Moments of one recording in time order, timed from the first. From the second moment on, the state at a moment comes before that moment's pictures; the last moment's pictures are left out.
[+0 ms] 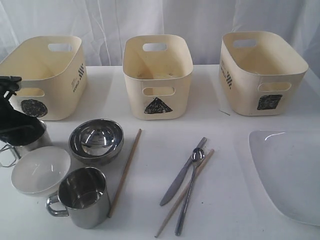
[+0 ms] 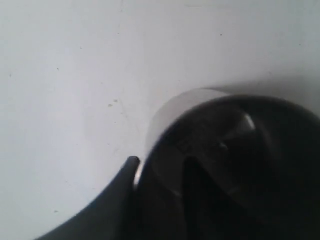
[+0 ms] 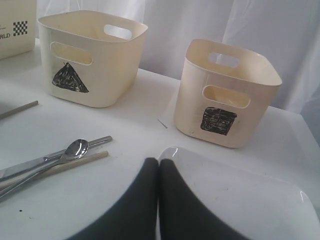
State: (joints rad) left arm 0.00 1.80 -1.15 -0.15 0.74 0.26; right arm 0.13 0.01 0.00 -0.09 0.23 -0.07
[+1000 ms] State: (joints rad) left arm 0.00 1.84 -1.76 0.03 0.65 0.19; right arm 0.13 0.01 0.00 -0.09 0.23 -0.07
